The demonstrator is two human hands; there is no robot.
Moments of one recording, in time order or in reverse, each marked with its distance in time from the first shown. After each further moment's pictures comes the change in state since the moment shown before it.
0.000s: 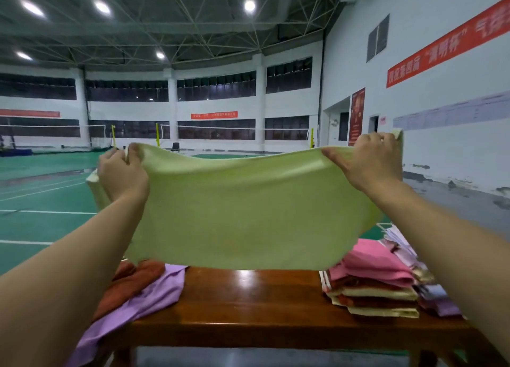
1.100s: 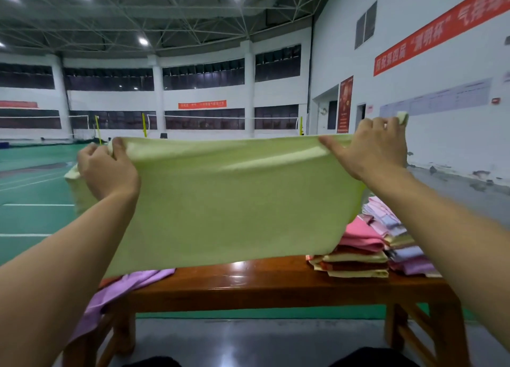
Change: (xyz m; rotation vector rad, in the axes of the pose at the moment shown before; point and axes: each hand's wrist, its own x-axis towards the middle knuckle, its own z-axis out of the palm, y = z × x) left_hand -0.037 -0.003 -0.040 0.047 0.062 0.059; right_hand -0.059 0.016 -0.062 -0.111 -0.060 0.081
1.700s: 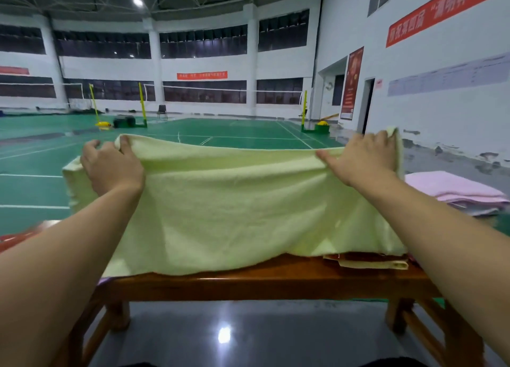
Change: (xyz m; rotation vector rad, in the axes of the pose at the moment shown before) left_hand -0.020 -0.063 0.076 0.278 -0.129 -0.026; right_hand 0.005 -0.036 0.113 -0.065 -0.292 0.012
